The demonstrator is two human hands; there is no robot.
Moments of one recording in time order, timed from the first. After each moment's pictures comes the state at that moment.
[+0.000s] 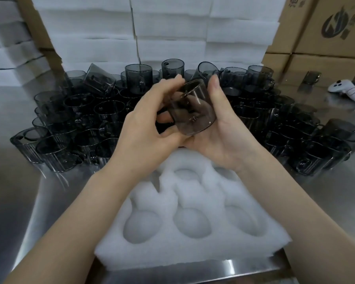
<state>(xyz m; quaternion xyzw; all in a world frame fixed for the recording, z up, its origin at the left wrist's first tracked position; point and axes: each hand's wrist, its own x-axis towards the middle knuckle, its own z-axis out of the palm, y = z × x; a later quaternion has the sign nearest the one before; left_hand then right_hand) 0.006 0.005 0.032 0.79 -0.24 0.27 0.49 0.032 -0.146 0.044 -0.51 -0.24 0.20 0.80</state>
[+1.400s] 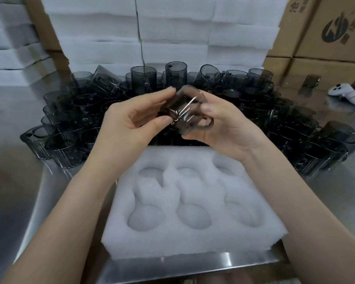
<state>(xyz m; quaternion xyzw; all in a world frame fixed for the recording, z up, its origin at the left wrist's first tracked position) -0.006 0.031 0.041 0.74 -0.23 0.19 0.60 0.041 -0.163 0.044 -0.56 -0.29 0.18 0.76</state>
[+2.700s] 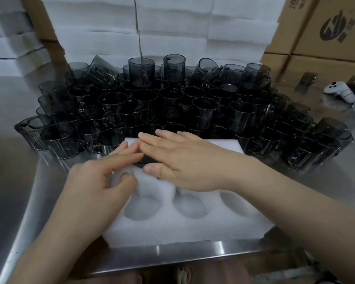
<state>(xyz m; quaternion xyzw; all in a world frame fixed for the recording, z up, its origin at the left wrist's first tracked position) -0.080 0.059 -0.004 0.86 -0.05 0.16 0.48 -0.006 -0.124 0.029 -0.92 -0.39 0.09 0.03</state>
